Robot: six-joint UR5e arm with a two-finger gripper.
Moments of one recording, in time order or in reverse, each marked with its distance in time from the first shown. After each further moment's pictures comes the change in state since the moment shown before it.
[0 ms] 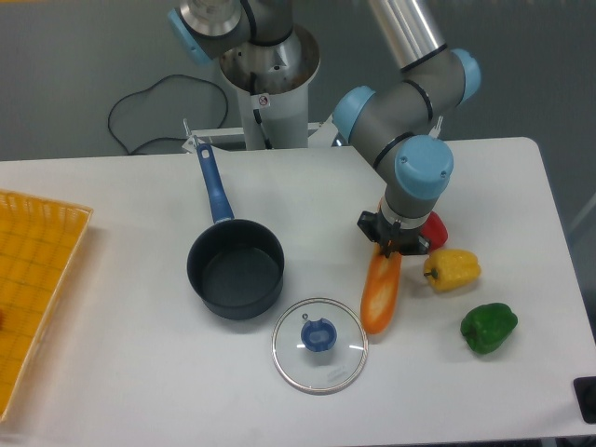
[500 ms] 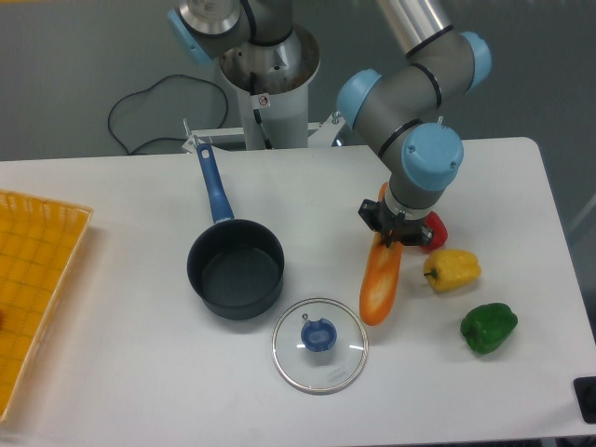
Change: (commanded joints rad) arm -0.015 0.031 0.112 -0.181 0.006 0.000
